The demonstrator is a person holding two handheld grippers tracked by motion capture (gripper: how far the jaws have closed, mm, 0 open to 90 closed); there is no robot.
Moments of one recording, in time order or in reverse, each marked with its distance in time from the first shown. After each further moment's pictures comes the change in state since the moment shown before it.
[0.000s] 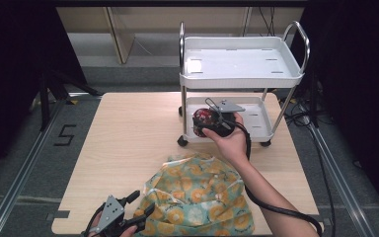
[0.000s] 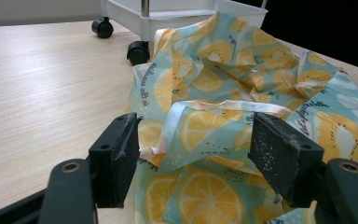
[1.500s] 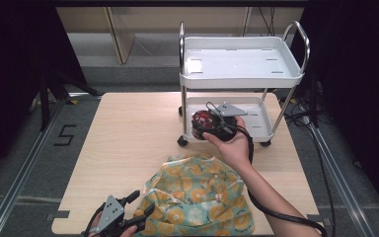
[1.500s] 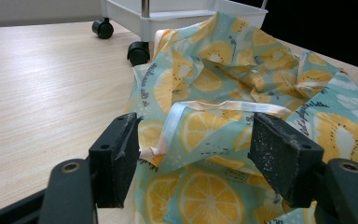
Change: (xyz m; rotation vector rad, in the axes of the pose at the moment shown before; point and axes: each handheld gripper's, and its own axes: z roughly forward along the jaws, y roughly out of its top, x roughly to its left) left arm 0.000 0.000 0.000 -0.004 -0.001 0.004; right arm 0.011 0.002 -0.018 -0.045 0.049 -0.011
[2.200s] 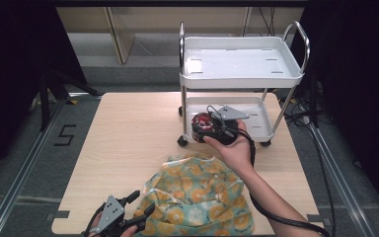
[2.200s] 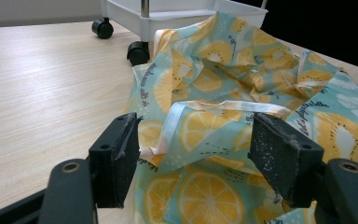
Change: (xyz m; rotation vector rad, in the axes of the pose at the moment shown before) left arm -0.001 0.000 0.001 -0.001 0.001 -0.005; right arm 0.007 -0.003 -0.009 -0.013 0.012 -0.009
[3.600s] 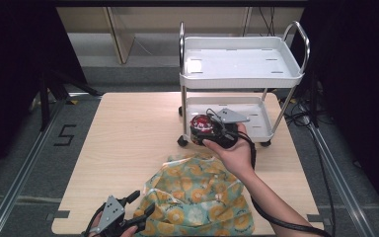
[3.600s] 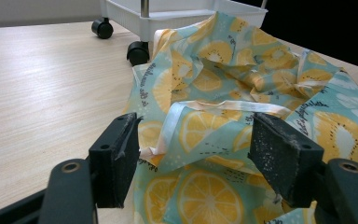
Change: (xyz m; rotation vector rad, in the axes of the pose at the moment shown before) left arm 0.000 0.000 0.000 0.001 0.000 0.003; right arm 0.008 0.002 -0.009 -0.008 0.026 -0.031
